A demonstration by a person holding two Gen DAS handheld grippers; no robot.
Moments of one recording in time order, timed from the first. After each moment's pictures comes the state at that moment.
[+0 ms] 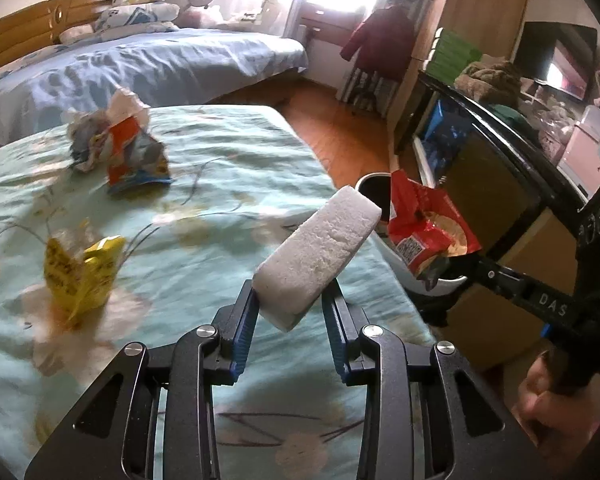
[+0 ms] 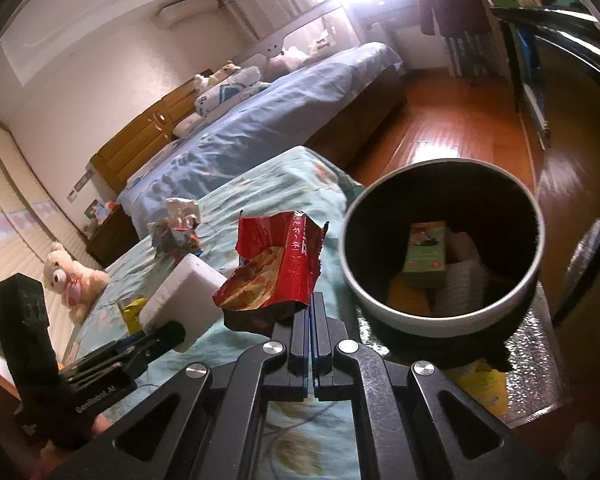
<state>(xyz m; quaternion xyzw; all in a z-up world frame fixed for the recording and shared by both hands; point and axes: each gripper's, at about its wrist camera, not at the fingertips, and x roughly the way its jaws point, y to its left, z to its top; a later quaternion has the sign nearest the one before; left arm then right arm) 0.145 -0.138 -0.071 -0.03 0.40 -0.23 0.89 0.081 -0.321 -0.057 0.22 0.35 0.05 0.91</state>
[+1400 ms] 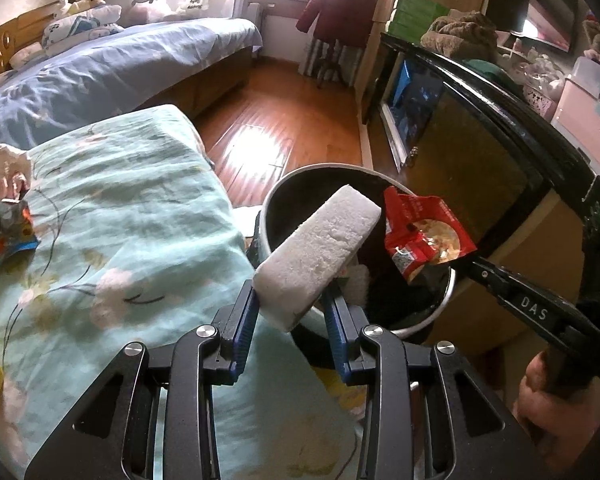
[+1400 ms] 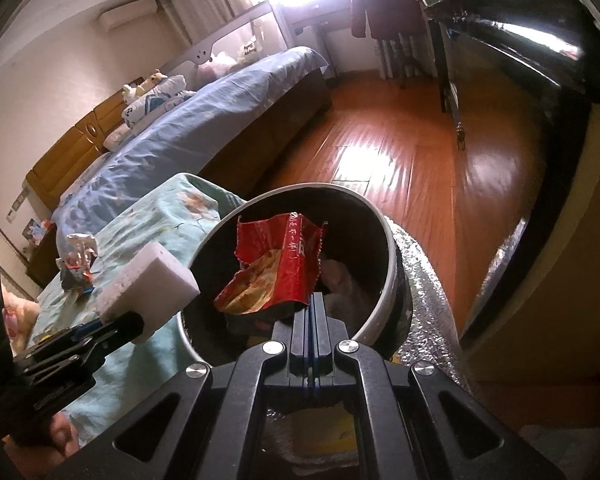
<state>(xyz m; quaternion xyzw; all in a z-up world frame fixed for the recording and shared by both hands) 0.184 -0.260 -0.078 0.03 0.42 -0.28 0.86 0.104 -0.410 -0.075 0.19 0.38 -0.07 0.90</state>
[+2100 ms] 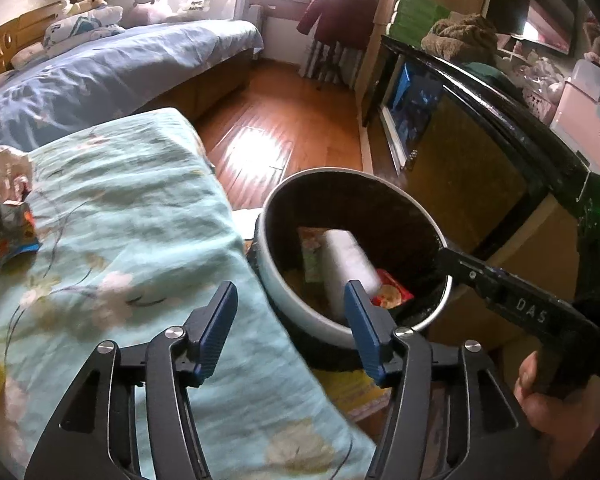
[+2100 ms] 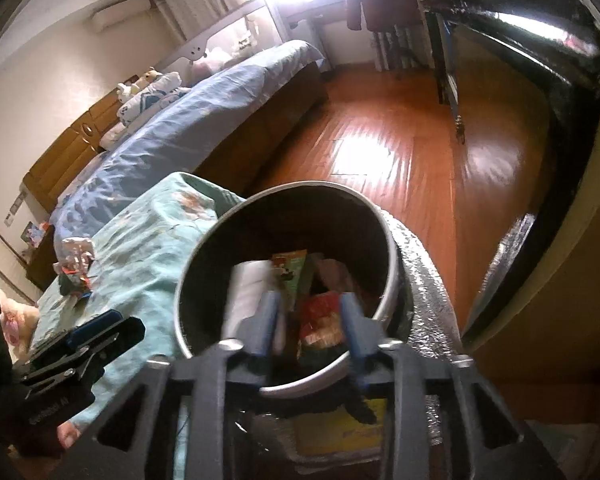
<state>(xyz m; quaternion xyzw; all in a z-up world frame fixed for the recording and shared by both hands) 0.176 -0.252 -0.072 0.03 0.42 -0.27 0.87 0.099 -0.410 -0.072 0.21 0.38 -0.07 0.90</state>
